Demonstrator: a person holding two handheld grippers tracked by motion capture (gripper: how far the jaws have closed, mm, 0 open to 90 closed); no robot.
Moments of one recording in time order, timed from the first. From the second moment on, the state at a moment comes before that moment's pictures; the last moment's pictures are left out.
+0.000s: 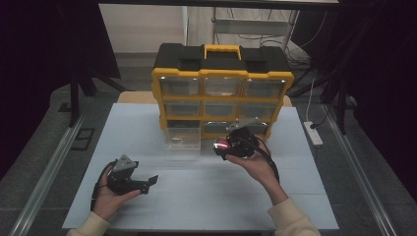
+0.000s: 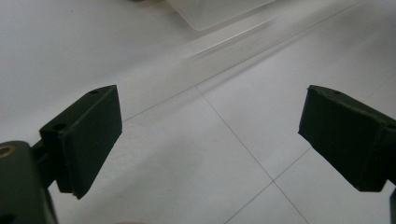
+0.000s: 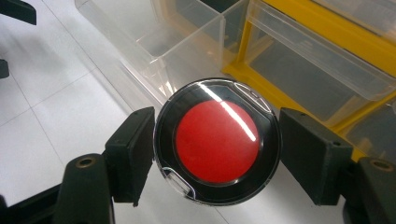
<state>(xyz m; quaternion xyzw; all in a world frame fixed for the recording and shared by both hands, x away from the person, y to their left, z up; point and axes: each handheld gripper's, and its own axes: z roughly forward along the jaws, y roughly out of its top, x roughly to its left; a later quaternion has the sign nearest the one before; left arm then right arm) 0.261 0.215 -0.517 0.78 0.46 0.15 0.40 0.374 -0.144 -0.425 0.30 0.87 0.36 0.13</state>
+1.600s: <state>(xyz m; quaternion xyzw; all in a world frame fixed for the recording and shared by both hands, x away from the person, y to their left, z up) 0.261 0.216 -0.516 0.77 0.46 0.15 0.40 0.399 -0.110 -0.409 0.29 0.87 0.38 0.12</state>
